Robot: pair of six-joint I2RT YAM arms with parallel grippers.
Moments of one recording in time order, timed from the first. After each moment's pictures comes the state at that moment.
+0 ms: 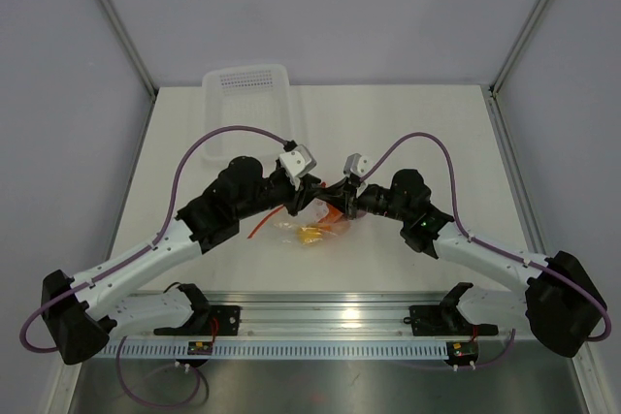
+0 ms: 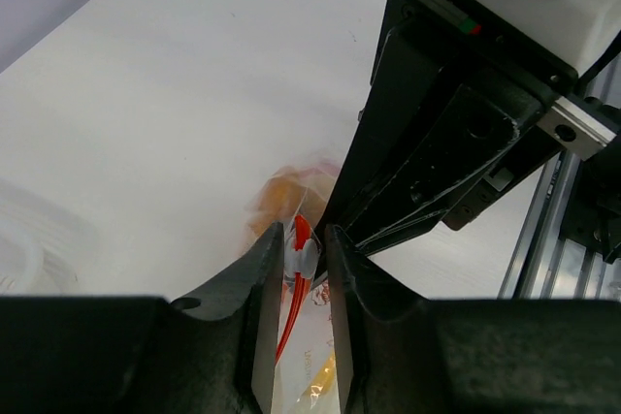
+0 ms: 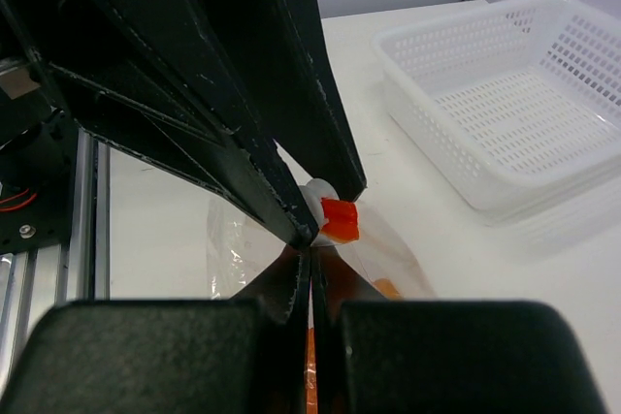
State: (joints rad) left arm -0.85 1.05 0.90 -0.08 0.20 0.05; right arm 0.73 1.17 0.61 0.55 -0.52 -0.07
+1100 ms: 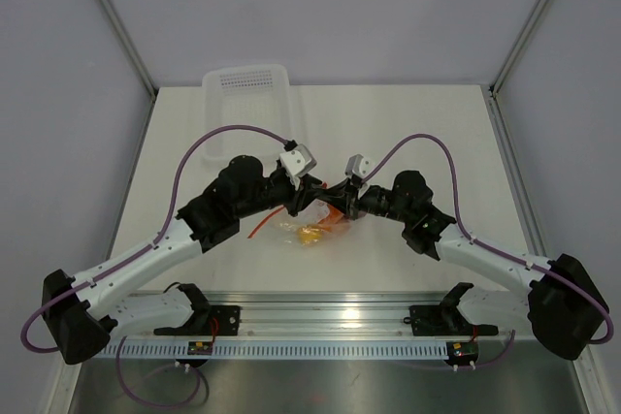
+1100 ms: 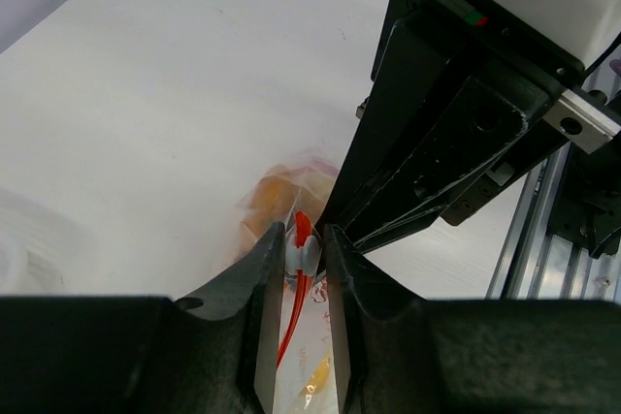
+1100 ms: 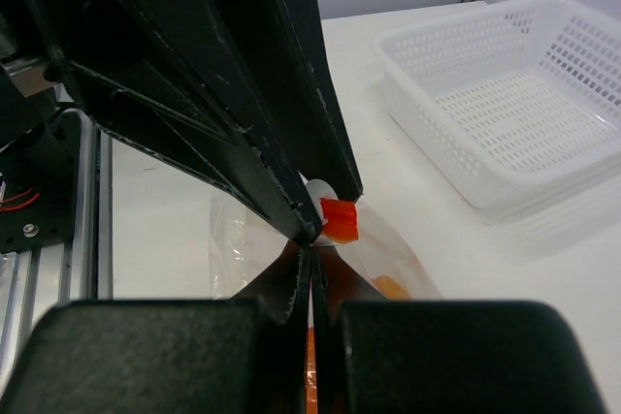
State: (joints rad) left arm -0.84 1.06 0.90 -0.08 0.24 0.03; right arm 0.73 1.15 0.60 0.55 -0.52 -0.07
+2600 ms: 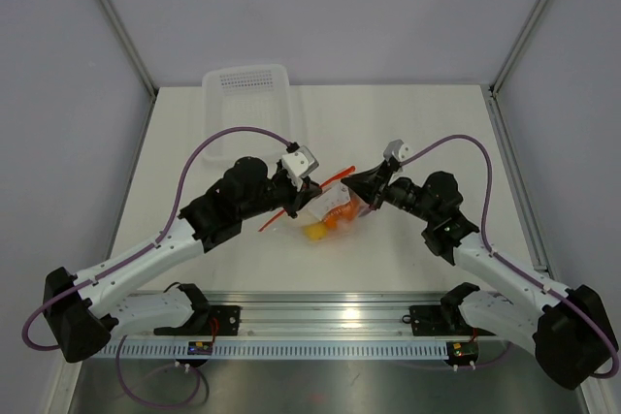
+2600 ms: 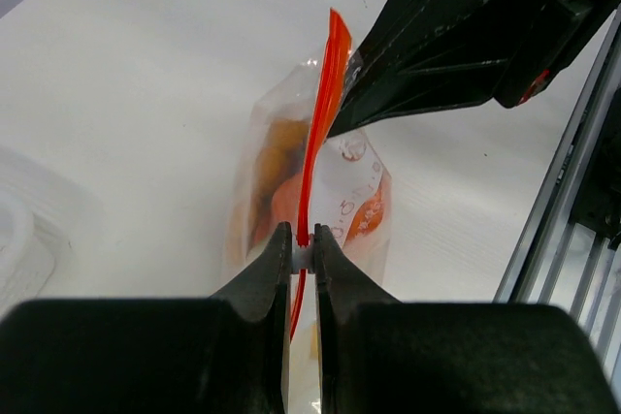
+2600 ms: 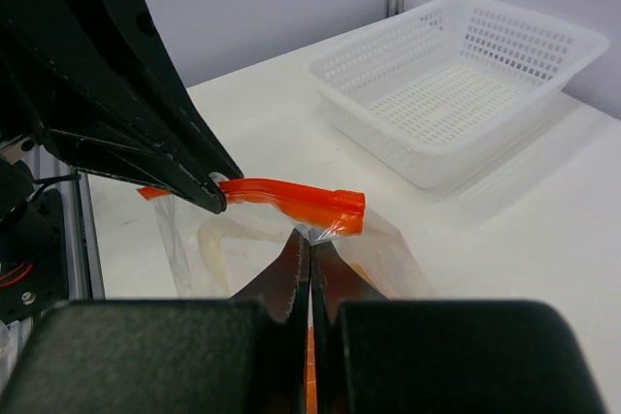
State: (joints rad) left arm -0.85 1.07 0.90 -0.14 0.17 0.04; right arm 0.56 1.00 0.53 0.57 -0.51 0.13
